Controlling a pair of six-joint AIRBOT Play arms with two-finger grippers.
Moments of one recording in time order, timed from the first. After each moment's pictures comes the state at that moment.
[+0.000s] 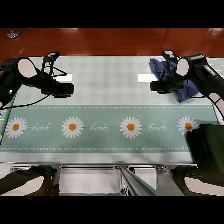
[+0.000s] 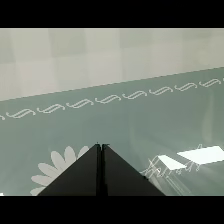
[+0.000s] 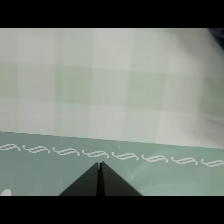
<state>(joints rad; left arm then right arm) -0.19 -1.27 1.17 1.35 -1.20 -1.61 0.24 -1.41 1.29 -1.61 1.18 1.78</state>
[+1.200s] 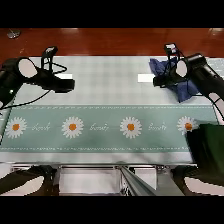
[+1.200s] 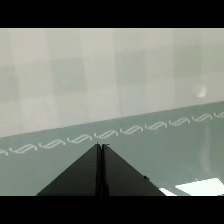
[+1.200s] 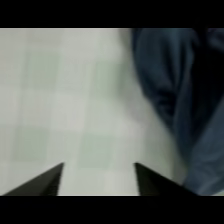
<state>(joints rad) -0.19 -1.28 1.17 1.35 -1.04 -1.61 0.23 -1.42 1.29 -1.84 0.98 1.79</state>
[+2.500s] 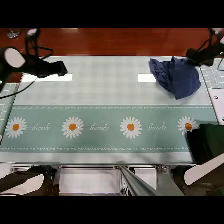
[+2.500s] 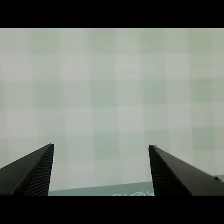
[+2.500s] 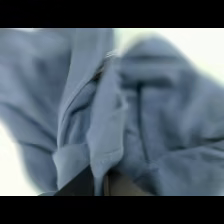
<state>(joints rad) -0.08 -1.29 1.30 1.39 -0.96 -1.59 -0.25 -1.88 2.03 -1.34 1.26 1.58</state>
